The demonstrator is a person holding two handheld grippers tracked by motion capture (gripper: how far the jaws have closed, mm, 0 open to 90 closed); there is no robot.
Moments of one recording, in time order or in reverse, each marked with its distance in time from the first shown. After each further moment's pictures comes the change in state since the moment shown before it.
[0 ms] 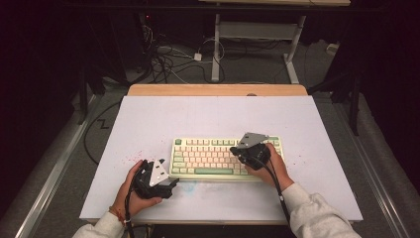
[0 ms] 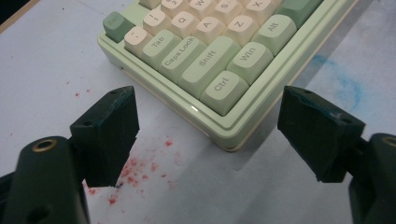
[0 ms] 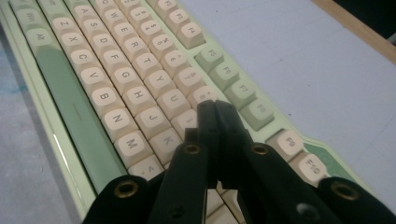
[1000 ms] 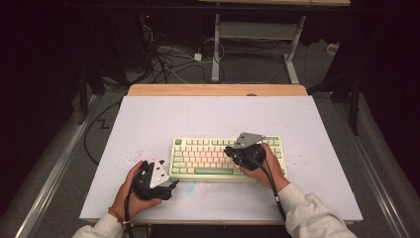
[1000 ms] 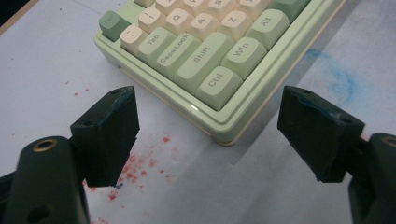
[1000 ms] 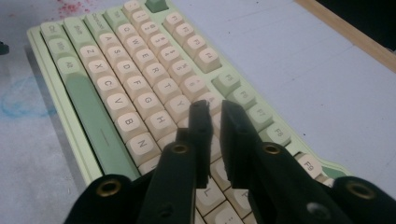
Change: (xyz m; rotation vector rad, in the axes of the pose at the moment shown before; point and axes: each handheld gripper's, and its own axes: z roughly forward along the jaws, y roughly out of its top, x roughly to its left) left arm -0.001 0.000 -0.003 0.003 0.002 0.015; right arm 0.008 0.008 -0.004 -0.057 0.026 0.014
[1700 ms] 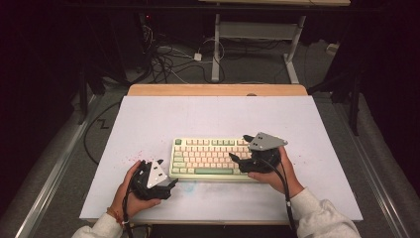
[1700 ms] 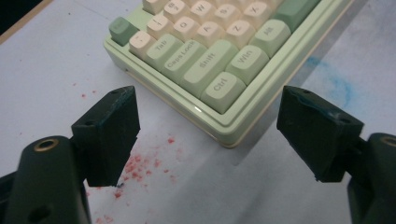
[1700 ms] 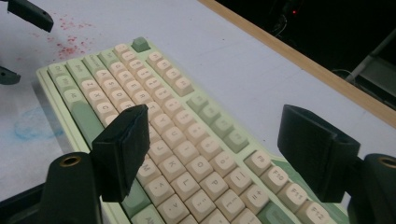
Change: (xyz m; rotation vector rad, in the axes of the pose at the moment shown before) left arm 0.003 -0.001 -0.006 -0.031 0.007 -0.032; right arm -0.001 -0.005 -0.043 -0.136 -0.089 0.039
